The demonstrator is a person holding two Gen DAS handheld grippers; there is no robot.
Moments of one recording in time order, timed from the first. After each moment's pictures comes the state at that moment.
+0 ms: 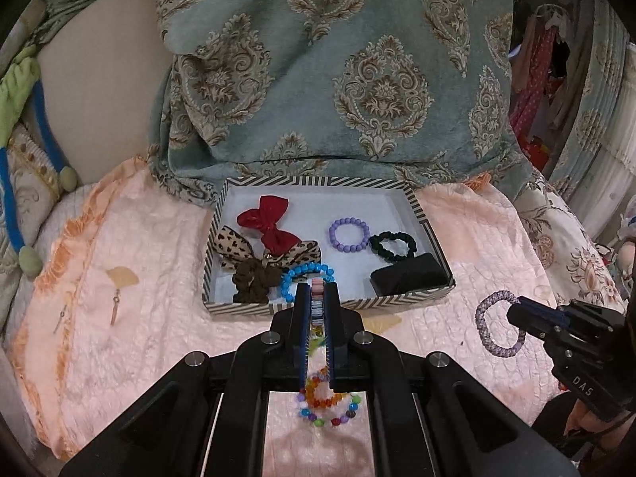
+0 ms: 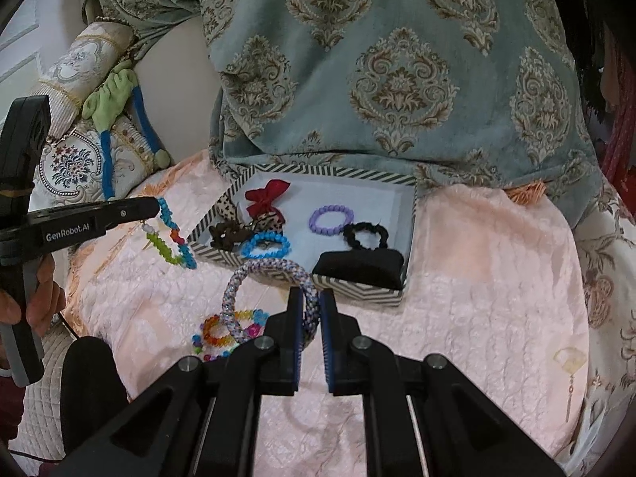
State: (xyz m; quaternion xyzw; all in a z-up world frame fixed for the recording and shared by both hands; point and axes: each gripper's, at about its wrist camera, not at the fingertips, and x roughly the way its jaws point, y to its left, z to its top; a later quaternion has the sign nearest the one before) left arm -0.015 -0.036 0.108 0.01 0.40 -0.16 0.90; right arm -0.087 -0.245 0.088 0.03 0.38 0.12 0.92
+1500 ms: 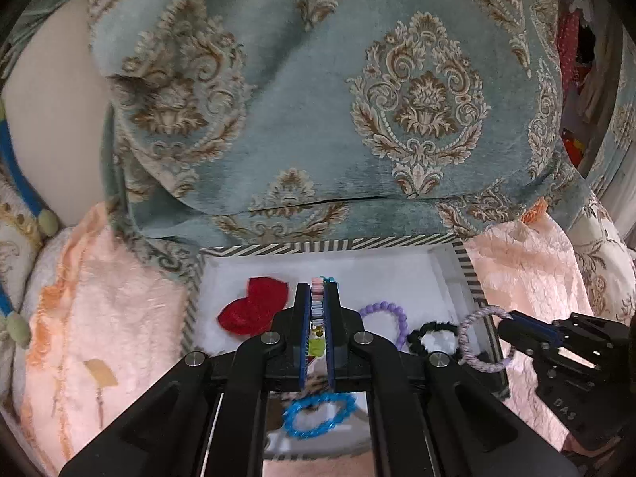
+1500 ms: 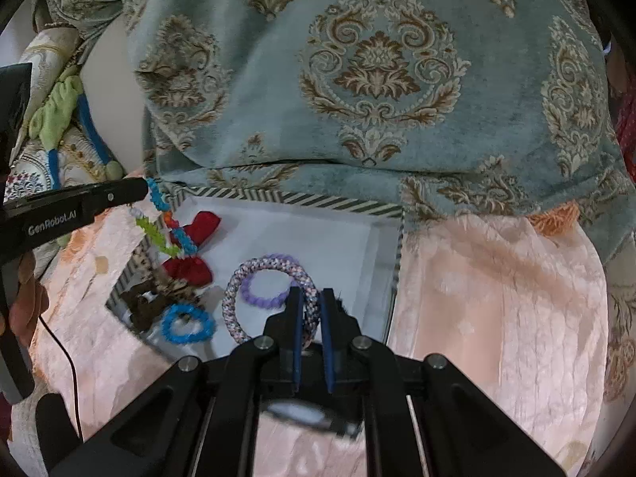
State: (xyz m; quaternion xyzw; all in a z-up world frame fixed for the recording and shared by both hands) left arm 0.151 -0.096 0.080 0.05 0.42 -0.14 0.90; right arm 0.093 -0.276 0.045 0.04 0.43 0.10 0.90
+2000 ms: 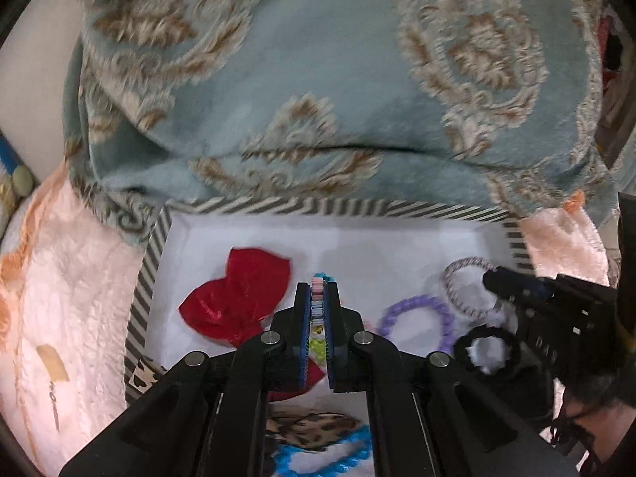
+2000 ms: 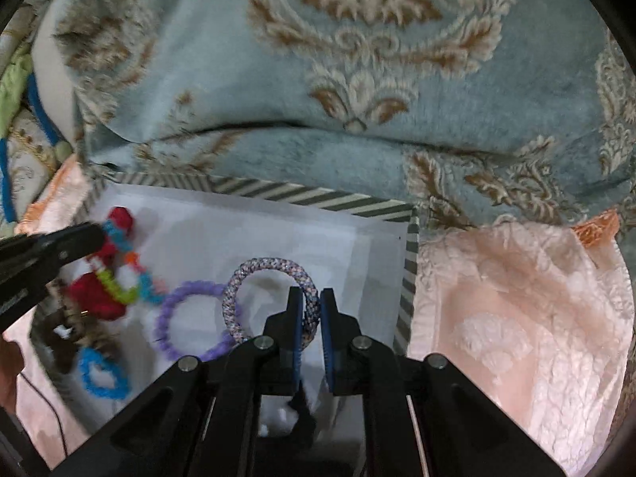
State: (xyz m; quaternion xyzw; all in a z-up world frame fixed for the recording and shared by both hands) left arm 0.195 -0.089 -0.001 0.02 0.48 -0.12 0.87; right arm 0.187 -0.272 -0.035 0.02 0.49 0.05 0.87
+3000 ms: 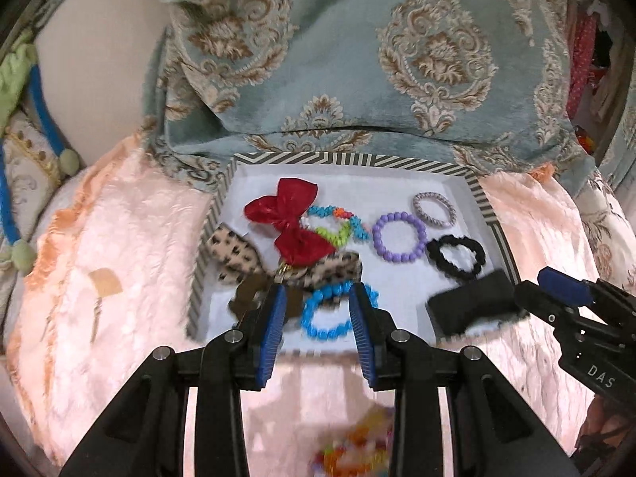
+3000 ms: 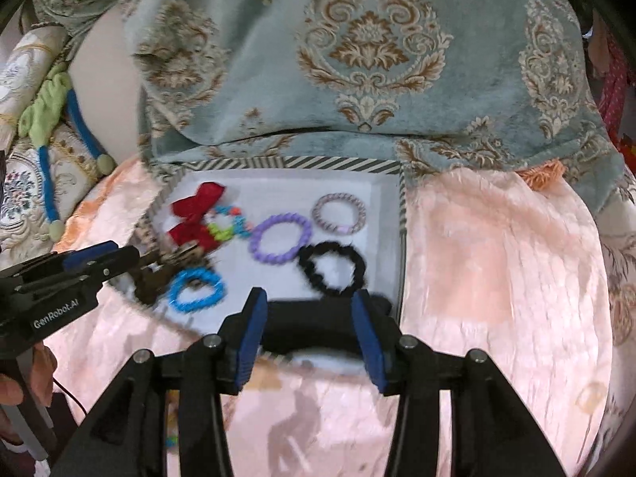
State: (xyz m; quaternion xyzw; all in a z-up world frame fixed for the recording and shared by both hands) left arm 0.061 -0.052 0.049 0.03 0.44 -0.10 0.89; right arm 0.022 -0.247 0.034 0.06 0.44 0.07 0.89
